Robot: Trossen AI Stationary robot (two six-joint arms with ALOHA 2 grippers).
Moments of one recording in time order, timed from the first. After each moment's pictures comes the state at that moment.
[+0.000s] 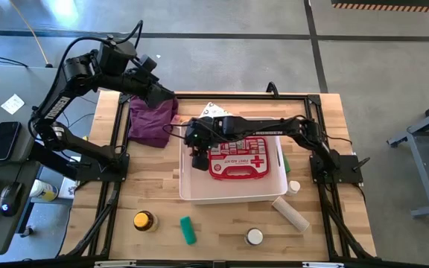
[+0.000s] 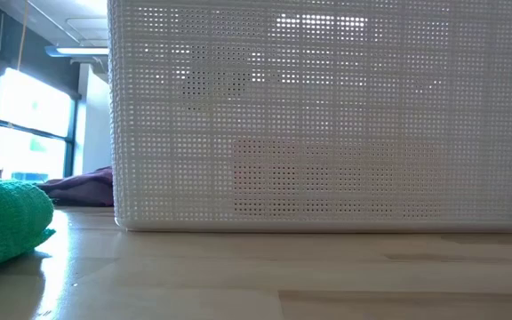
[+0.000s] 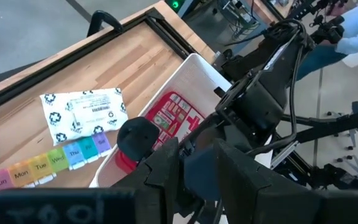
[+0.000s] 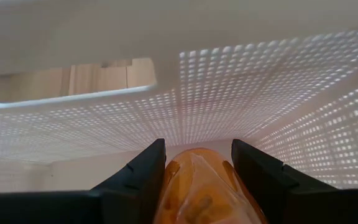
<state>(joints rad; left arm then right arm) 0.46 1.32 1.97 -1.23 0.26 -0.48 -0.08 2.18 1.98 -0.73 -0.06 0.04</state>
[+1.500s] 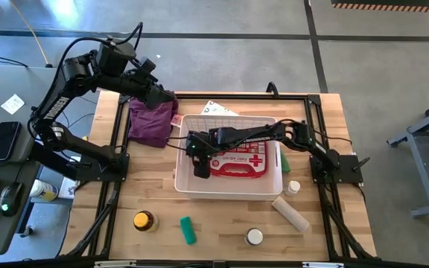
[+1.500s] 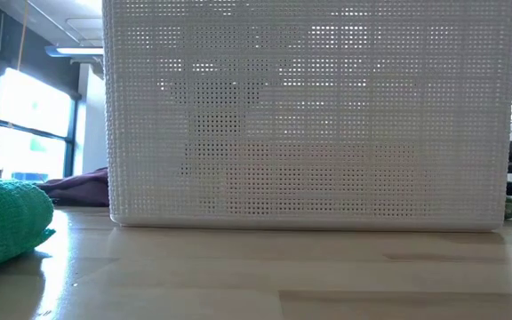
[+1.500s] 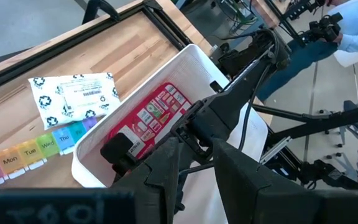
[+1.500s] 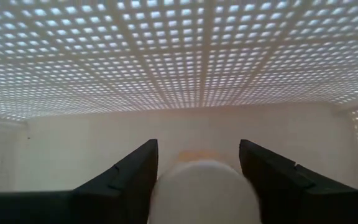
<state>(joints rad) 0.46 1.31 1.97 -1.26 0.28 -0.51 -0.07 2.27 1.85 -0.60 -0.08 0.05</state>
